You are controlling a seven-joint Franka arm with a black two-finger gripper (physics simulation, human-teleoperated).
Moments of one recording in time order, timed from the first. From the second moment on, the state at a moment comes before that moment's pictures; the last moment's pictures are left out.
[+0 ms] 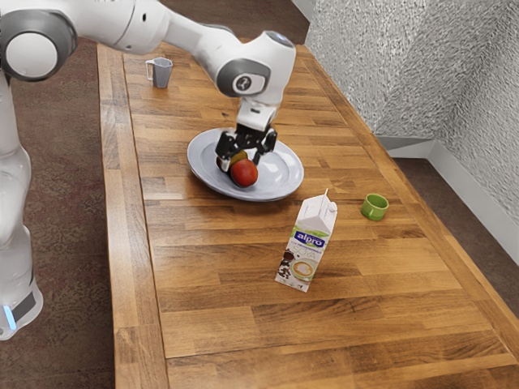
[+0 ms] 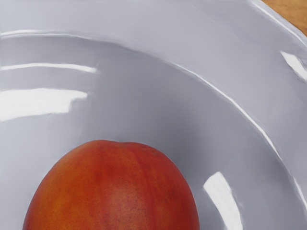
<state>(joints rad) -0.08 -0.04 0.29 -2.03 0.04 1.94 1.47</state>
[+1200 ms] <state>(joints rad) -0.38 -0.22 0.31 -2.09 0.04 1.88 1.37</state>
